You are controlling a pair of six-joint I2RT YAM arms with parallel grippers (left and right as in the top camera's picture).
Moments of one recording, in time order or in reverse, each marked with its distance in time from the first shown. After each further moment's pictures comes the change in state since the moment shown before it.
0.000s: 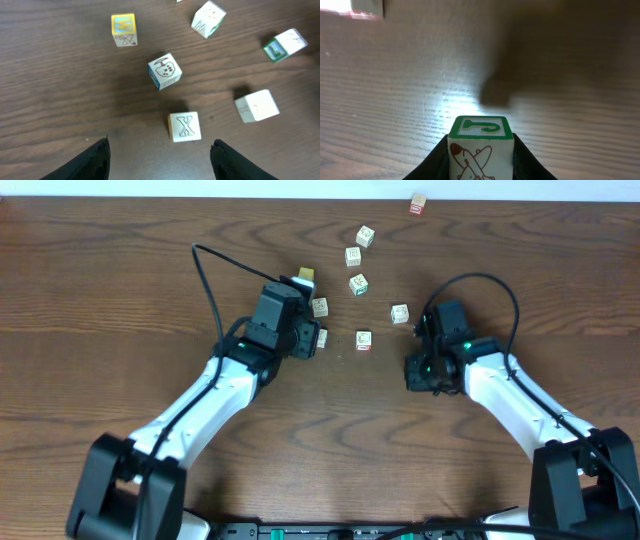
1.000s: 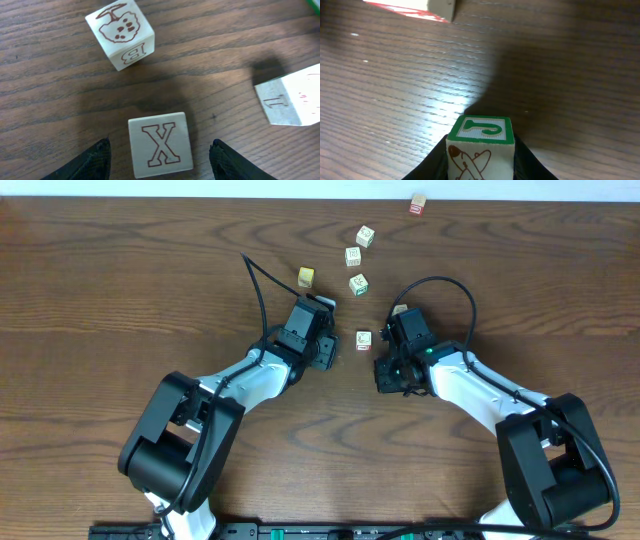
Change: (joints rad) left arm -0.069 0.254 0.002 0.160 -0.011 -0.031; right arm 0.135 0.150 0.024 0.142 -0.023 0.045
